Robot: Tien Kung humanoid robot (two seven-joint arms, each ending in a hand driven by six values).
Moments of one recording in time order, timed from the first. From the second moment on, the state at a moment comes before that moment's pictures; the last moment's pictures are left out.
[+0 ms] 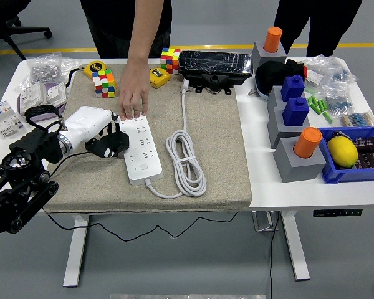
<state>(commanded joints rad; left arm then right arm) -0.57 0.36 -0.85 -1.02 2.17 0.05 -0.02 0.16 -0.14 1.99 0.18 -1.35 -0.07 -0.15</state>
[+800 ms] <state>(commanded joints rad) -0.57 0.36 -0.85 -1.00 2.15 0.05 -0.02 0.16 -0.14 1.98 0.18 -1.34 -0.07 -0.15</state>
